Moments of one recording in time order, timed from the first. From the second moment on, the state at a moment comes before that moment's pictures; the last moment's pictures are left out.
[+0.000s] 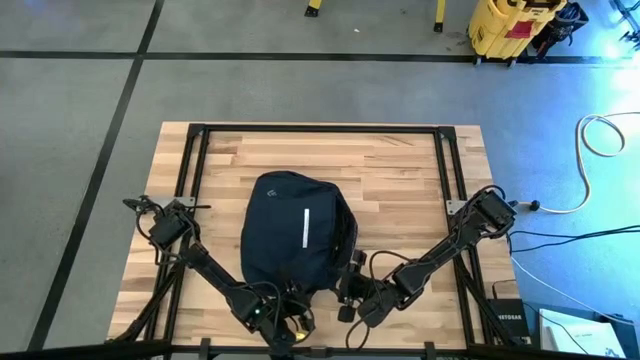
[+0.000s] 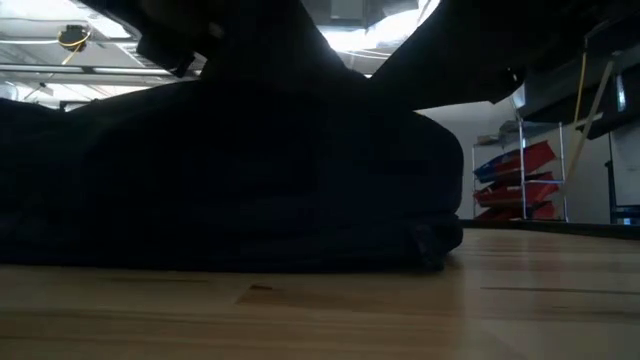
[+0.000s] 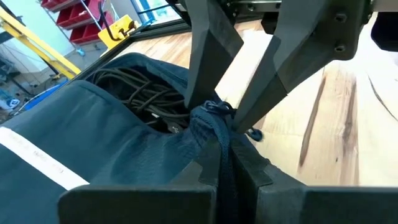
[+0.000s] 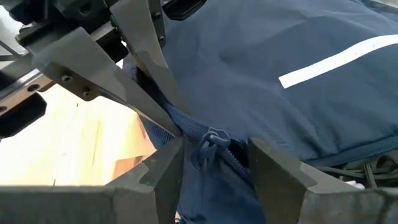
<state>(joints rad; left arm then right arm) -0.72 2.13 1.37 -0.06 -1.19 -0.48 0.68 1.90 1.08 0.07 0.79 0.55</state>
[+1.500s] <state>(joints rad) -0.72 2.13 1.37 -0.07 -1.16 -0.47 0.66 1.79 1.08 -0.32 0.80 0.65</state>
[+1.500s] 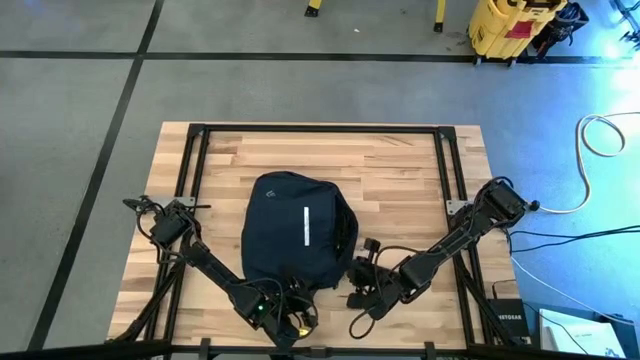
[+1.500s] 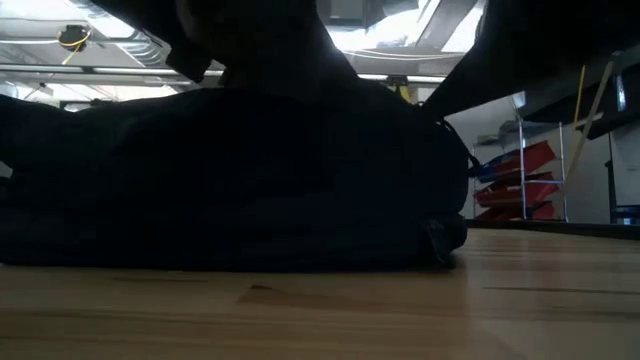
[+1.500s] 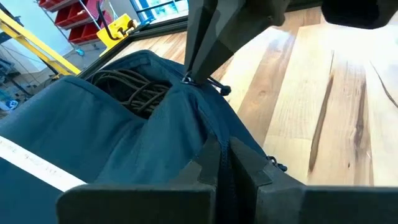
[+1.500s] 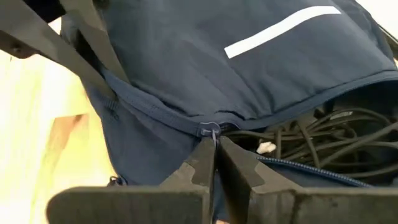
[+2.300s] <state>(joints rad) -0.77 2.13 1.37 -0.04 -1.06 -0.39 0.59 1.67 1.08 -0.56 0.79 0.65</state>
